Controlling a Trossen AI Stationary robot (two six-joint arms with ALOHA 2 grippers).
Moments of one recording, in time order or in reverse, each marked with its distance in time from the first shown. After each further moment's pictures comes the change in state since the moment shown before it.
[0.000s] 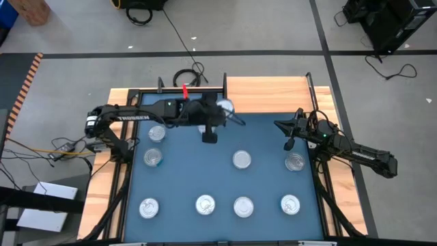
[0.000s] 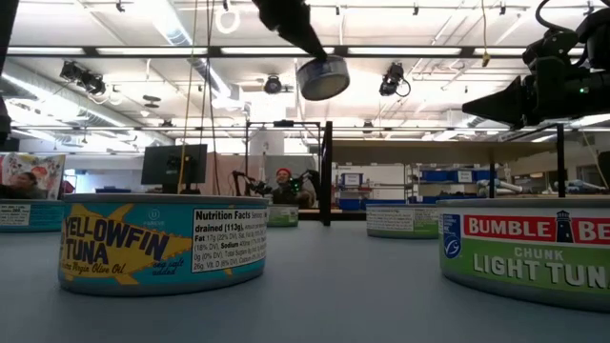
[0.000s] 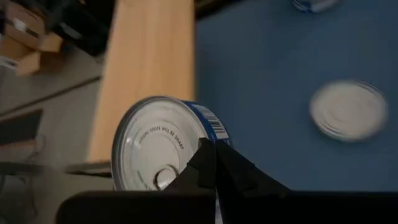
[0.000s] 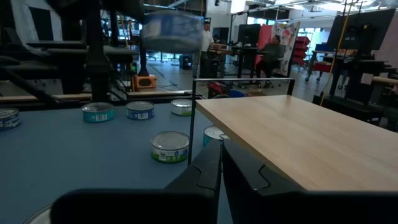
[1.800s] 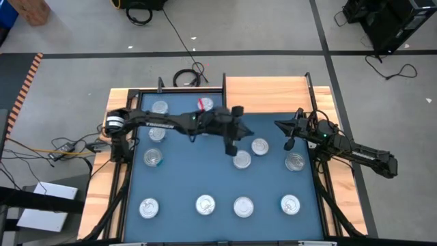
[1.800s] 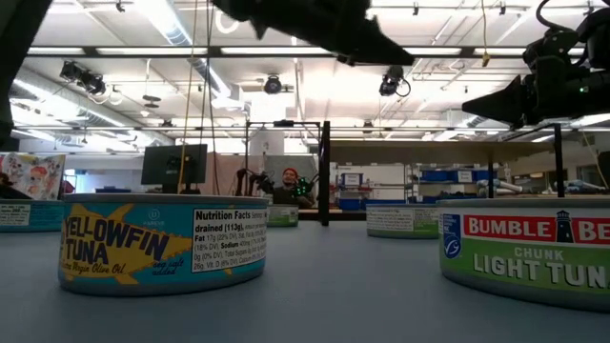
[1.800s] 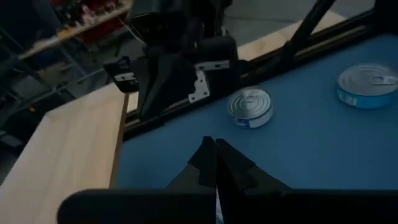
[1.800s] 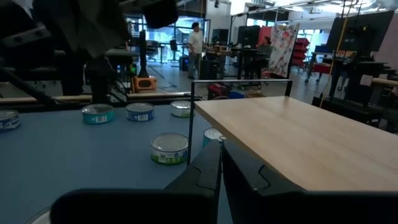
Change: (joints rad) left arm -0.019 0.189 -0.202 0.736 0.373 0.014; right arm 0.000 0.002 0.000 0.008 0.000 0.000
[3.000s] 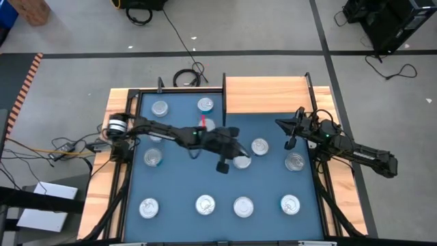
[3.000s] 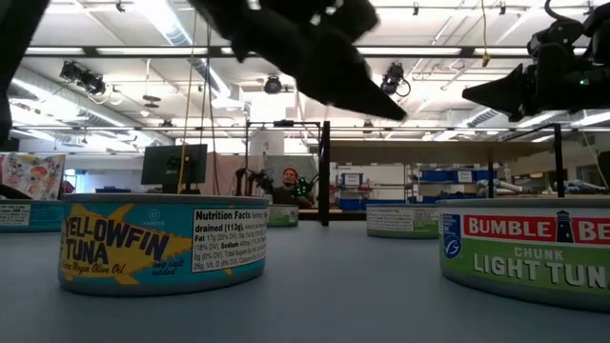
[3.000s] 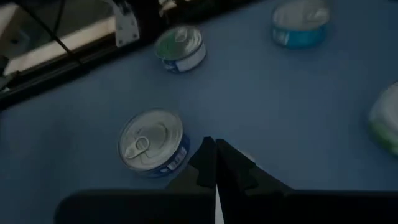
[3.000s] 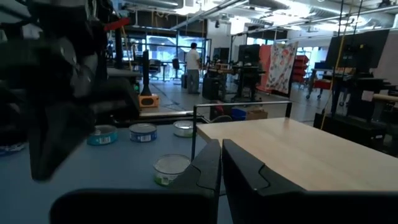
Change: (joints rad) left arm -0.092 0.082 -0.068 -0.090 -0.004 -0.050; right arm 0.005 0.000 0.000 0.081 -0.008 0.011
